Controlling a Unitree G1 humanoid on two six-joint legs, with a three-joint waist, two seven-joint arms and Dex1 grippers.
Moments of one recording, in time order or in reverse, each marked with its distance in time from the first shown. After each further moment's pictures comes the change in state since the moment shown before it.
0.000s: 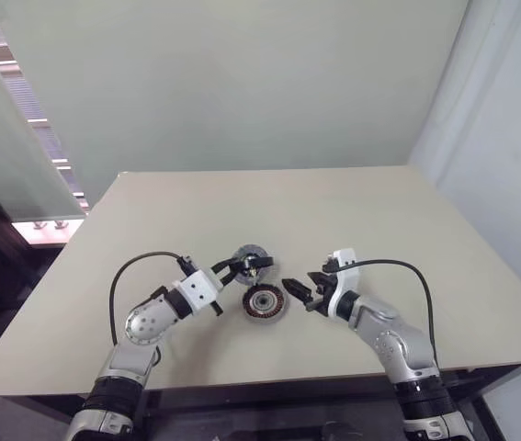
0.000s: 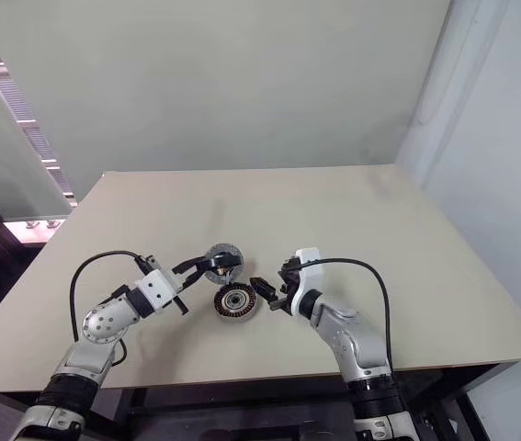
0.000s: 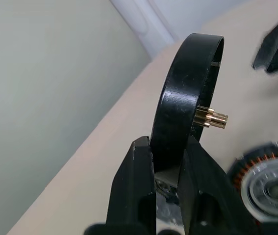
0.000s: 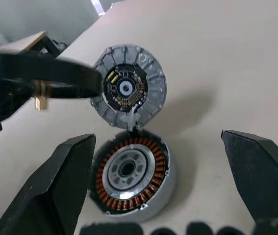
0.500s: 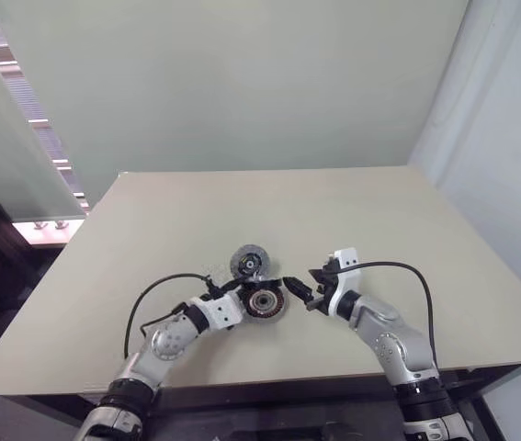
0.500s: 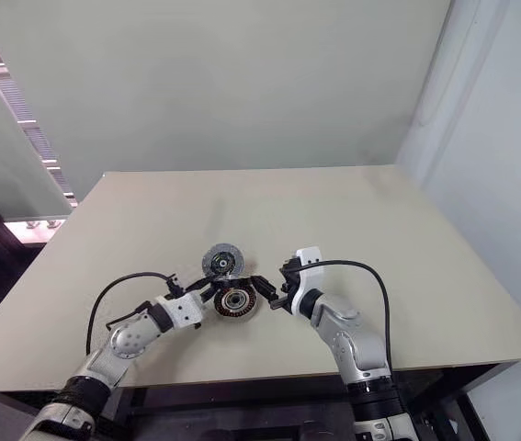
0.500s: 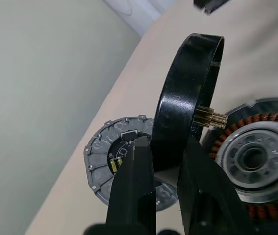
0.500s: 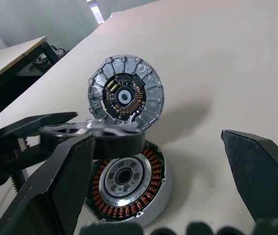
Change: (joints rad) left arm -0.054 -0.038 -0.111 0.185 0.292 -0.098 0.304; right arm 0.002 0.008 -0.001 0.000 -0.010 -0.040 0.002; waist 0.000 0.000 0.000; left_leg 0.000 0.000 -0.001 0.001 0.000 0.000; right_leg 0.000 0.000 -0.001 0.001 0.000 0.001
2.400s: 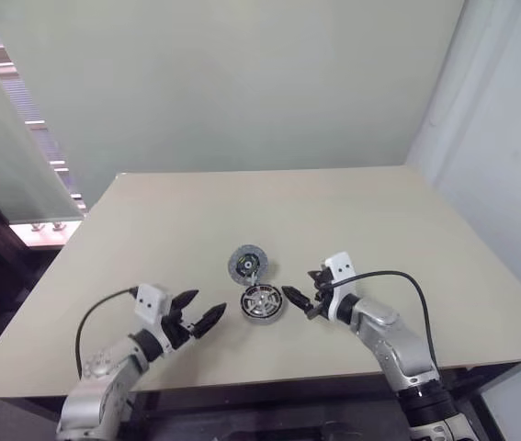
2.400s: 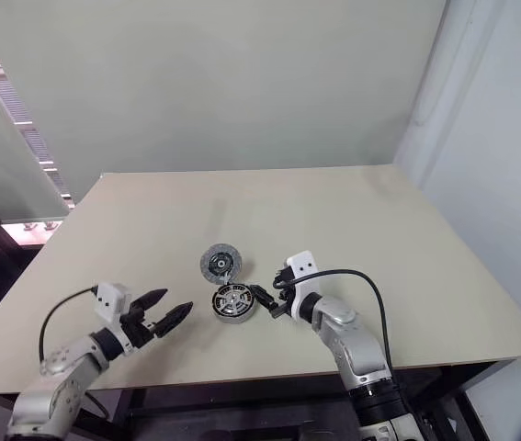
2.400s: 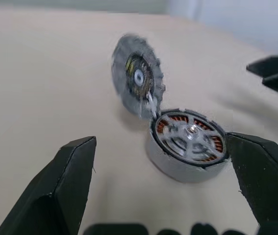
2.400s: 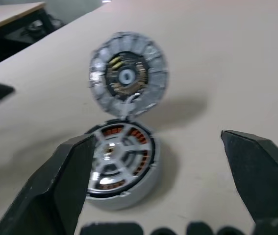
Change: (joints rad) left arm 0.419 -0.026 0.337 -0.671 -0.954 1.025 -0.403; right arm 0.013 -0.046 0.104 0.015 -0.140 -0.104 0.070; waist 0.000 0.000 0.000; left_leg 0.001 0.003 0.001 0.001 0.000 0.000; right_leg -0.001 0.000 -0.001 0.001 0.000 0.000
